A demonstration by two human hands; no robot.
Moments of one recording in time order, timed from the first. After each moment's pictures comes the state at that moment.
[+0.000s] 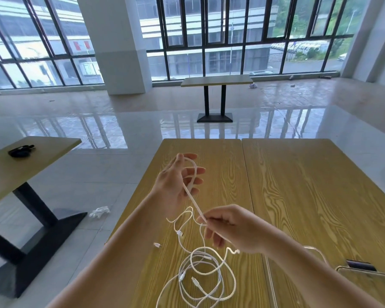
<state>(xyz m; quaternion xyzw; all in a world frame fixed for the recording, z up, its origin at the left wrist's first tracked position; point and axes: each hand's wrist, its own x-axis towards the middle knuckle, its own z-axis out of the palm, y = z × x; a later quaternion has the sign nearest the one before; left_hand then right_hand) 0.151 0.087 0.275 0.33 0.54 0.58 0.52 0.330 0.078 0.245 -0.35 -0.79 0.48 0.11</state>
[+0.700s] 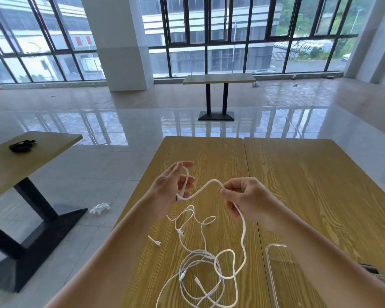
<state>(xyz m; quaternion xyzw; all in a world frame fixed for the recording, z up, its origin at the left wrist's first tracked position) 0.122 0.088 0.250 0.39 0.58 0.52 0.49 0.331 0.122 0.249 -0.46 -0.69 0.50 0.25</state>
